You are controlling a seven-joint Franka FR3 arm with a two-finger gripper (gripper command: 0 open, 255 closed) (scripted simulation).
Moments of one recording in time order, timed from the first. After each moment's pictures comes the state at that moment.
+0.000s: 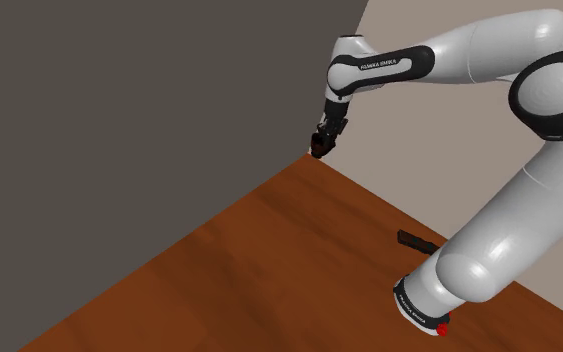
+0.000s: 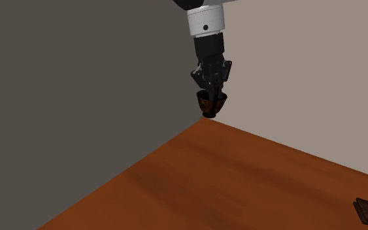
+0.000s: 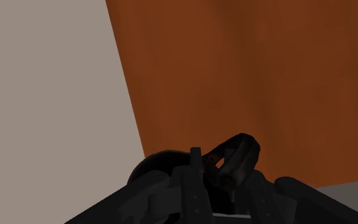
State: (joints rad) arm -0.09 0.06 -0.12 -2.04 -0.15 1.95 -0.07
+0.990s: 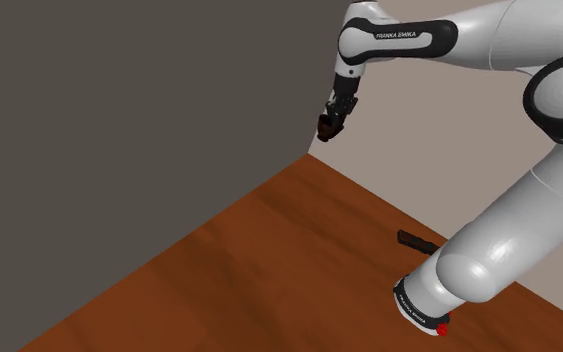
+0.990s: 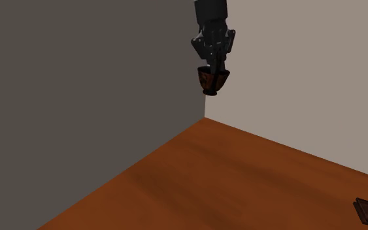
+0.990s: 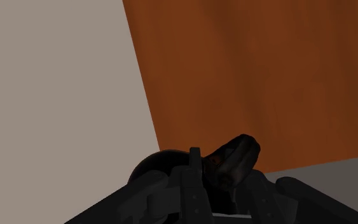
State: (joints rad) arm -0.09 0.01 -0.12 -1.89 -0.14 1.76 -0.09
